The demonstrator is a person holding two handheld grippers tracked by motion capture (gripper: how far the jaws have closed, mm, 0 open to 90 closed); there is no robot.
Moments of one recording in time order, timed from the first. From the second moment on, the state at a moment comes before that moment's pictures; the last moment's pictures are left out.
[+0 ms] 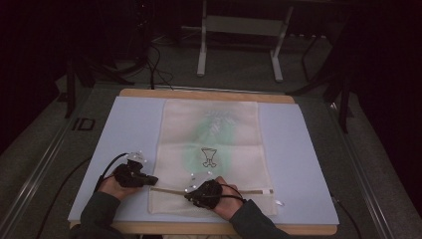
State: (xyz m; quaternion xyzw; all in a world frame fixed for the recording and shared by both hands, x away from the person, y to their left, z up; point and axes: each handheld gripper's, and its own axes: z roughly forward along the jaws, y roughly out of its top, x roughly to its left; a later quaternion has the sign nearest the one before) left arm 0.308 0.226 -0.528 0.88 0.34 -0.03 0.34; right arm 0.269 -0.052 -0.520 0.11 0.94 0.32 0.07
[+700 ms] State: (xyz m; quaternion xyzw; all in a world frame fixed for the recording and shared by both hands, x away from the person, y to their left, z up) left arm 0.308 0.226 -0.528 0.88 0.34 -0.03 0.34; right arm 0.270 -0.062 -0.519 0.11 0.94 0.32 0.07
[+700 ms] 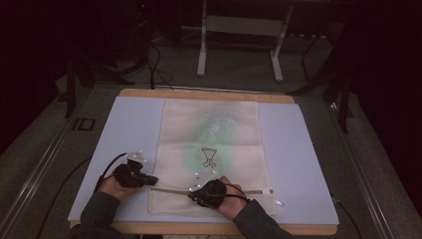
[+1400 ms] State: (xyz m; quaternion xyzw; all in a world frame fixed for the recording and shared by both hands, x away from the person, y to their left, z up) left arm 0.308 0.226 -0.528 0.88 0.34 -0.03 0.34; right arm 0.272 -0.072 -0.517 0.12 0.94 0.31 0.07
